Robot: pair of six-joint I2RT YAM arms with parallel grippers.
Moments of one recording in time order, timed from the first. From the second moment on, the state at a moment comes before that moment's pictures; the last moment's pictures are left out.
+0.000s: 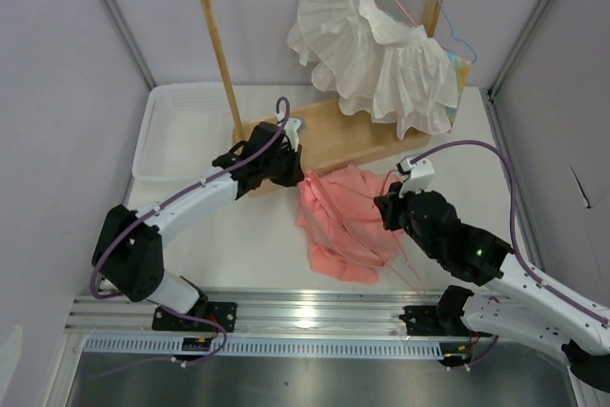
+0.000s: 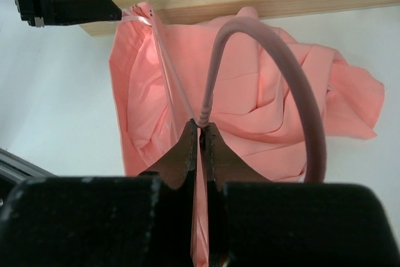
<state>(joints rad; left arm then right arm) -0.60 1.49 1.10 -0.33 0.12 -0.30 0.95 0.74 0.80 -0.46 0.48 0.40</state>
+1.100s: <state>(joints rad) -0.52 1.49 1.05 -0.14 0.27 0.06 0.95 0.70 0.80 -0.46 0.38 0.38</state>
